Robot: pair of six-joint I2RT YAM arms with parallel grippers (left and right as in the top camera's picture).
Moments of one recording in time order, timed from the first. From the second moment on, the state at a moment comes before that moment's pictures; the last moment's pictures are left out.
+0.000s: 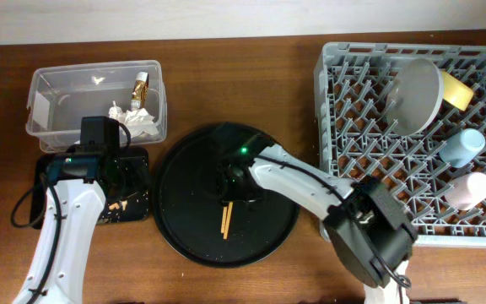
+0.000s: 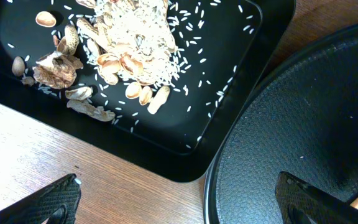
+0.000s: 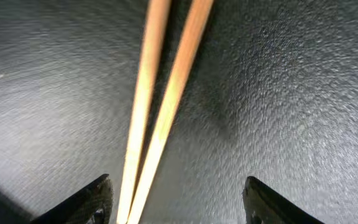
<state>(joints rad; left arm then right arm) 0.04 1.39 1.09 -1.06 -0.14 -0.45 0.75 2.03 1.45 -0.90 -0.15 0.66</state>
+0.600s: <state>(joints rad) 0.04 1.39 1.09 -1.07 -0.14 -0.45 0.75 2.06 1.43 -0.82 0.00 0.79</state>
